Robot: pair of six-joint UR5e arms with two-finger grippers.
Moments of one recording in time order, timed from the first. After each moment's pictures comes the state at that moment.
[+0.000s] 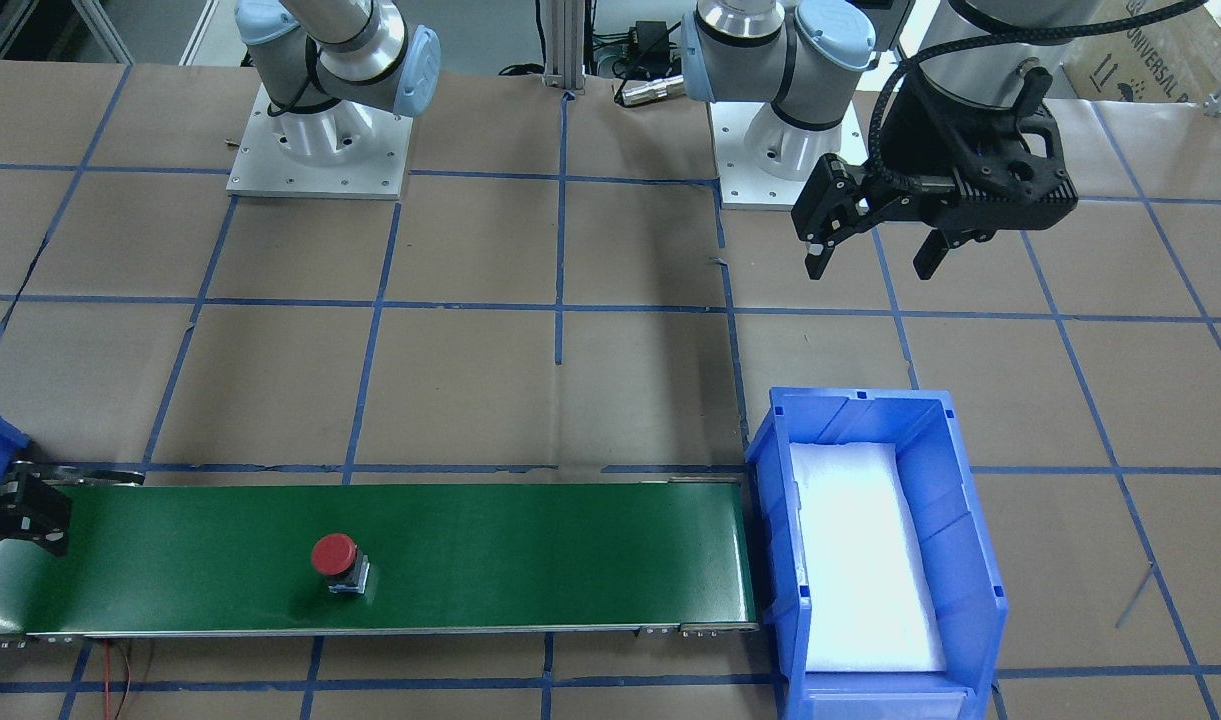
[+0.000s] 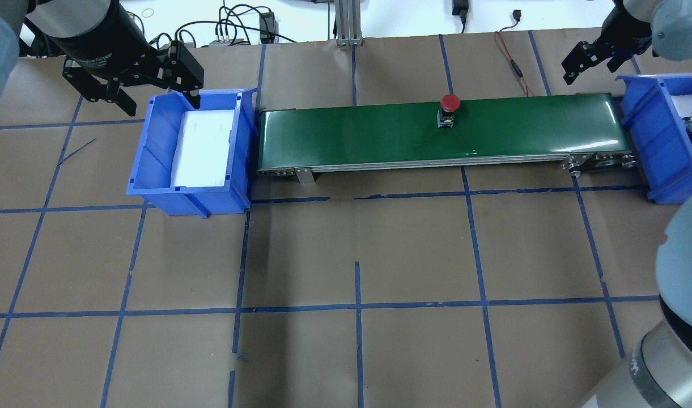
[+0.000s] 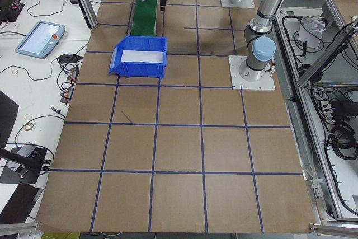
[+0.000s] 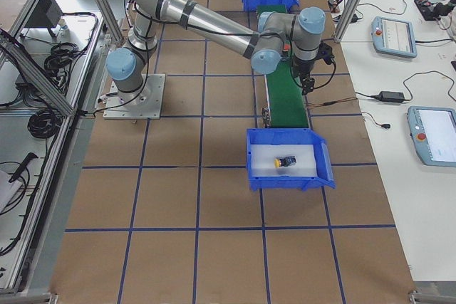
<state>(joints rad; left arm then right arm) -1.54 -1.59 -1.49 -1.53 1.54 -0.02 1.25 -1.10 1.38 -1.97 -1.53 -0.57</state>
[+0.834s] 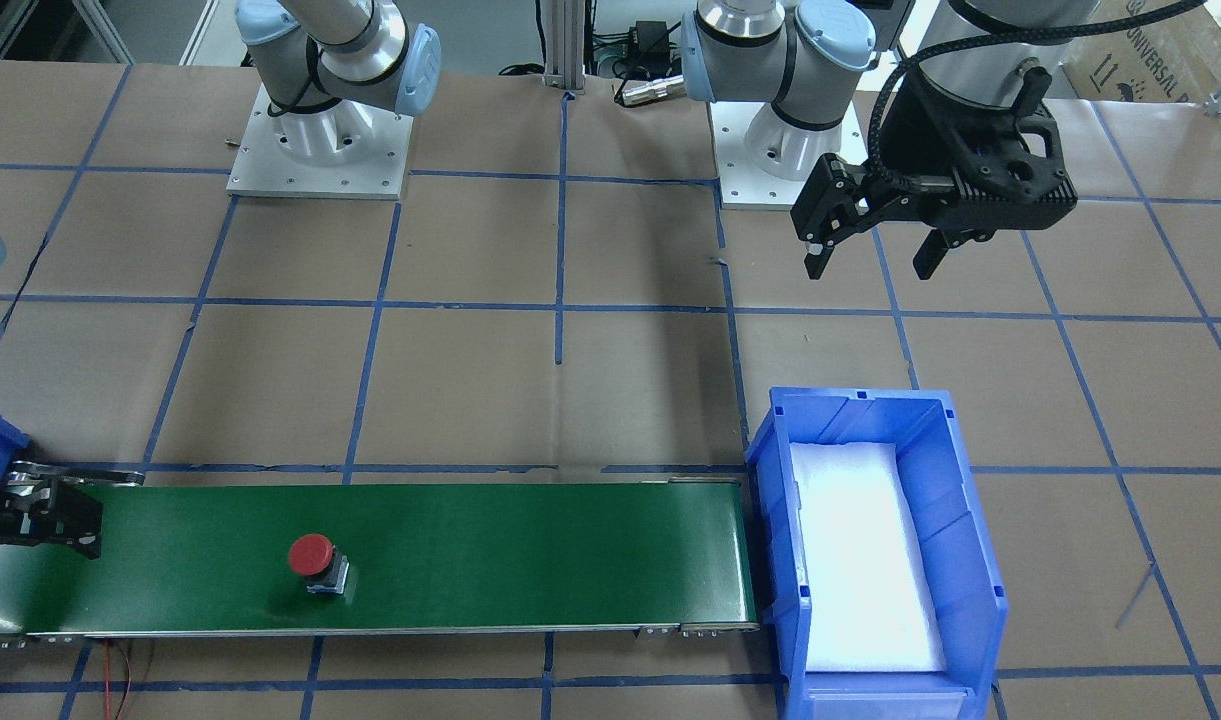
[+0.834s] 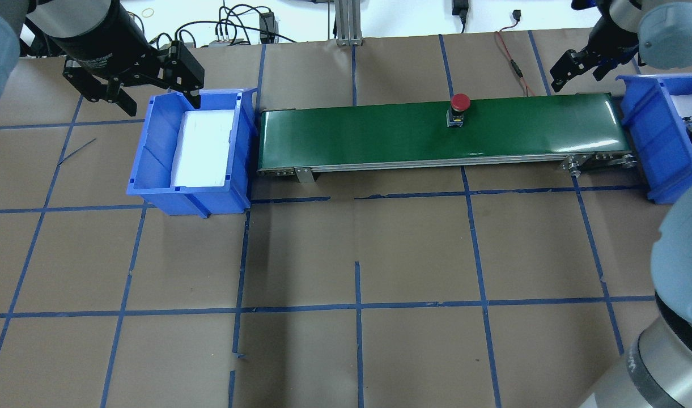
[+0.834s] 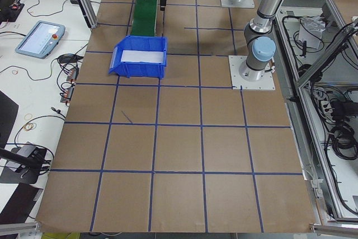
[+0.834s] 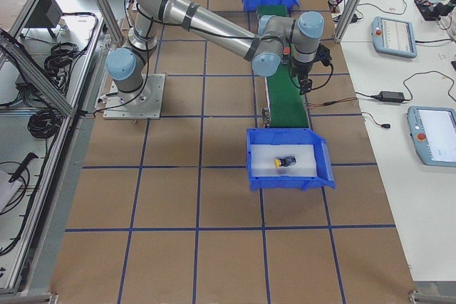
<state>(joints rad) -1.54 -1.59 -1.49 -1.53 1.54 -0.02 1.26 -1.09 1.40 -1.98 -1.50 -0.57</state>
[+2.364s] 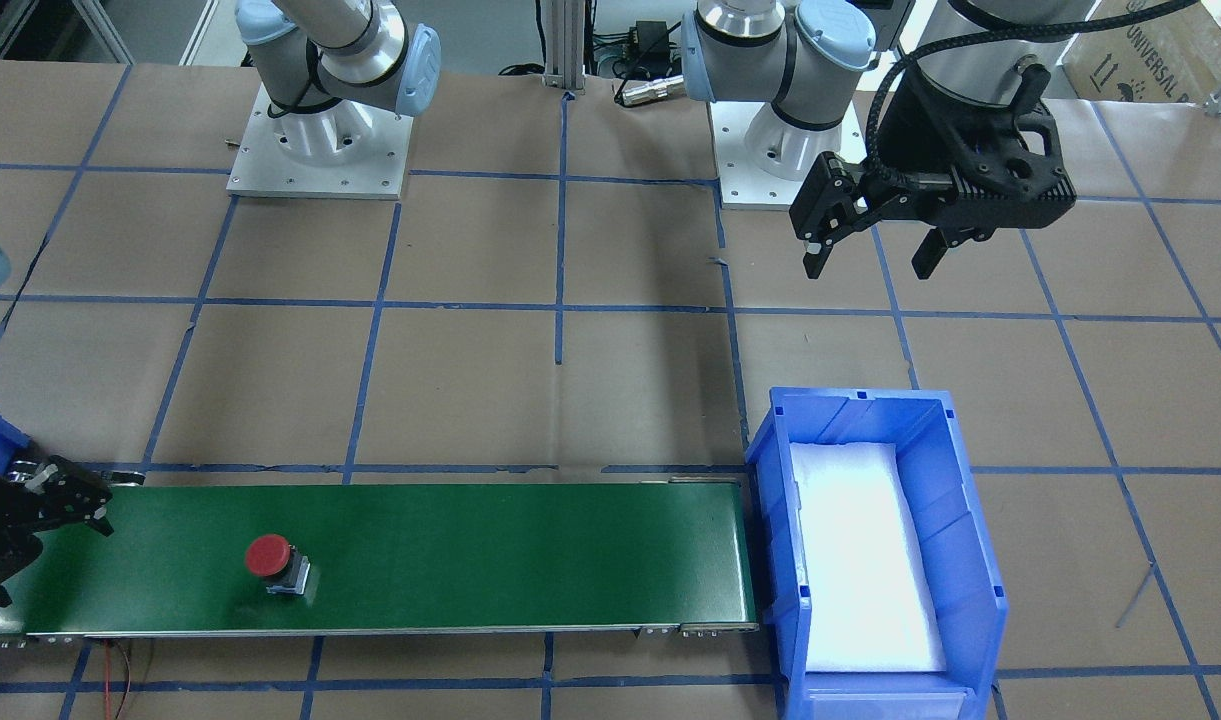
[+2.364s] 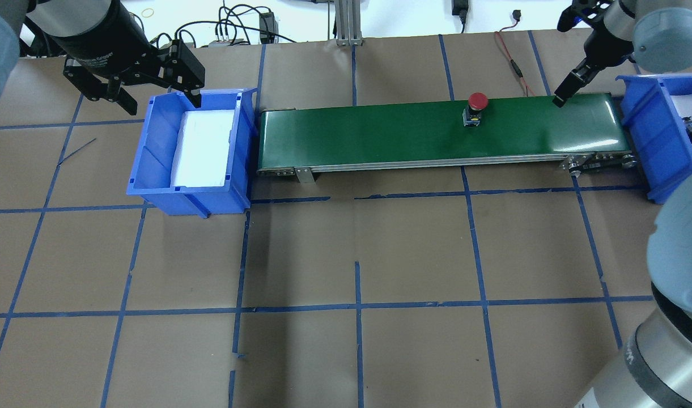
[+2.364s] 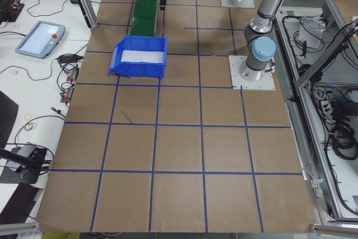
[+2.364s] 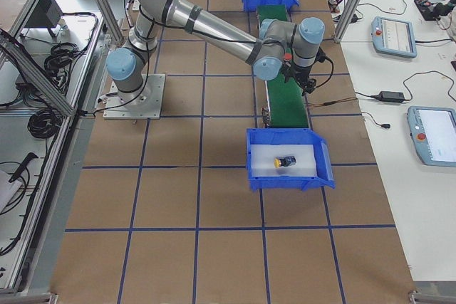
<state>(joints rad) -1.54 -1.59 -1.49 -1.53 1.54 -0.02 1.25 -1.07 1.40 -1.96 -1.51 -1.12</state>
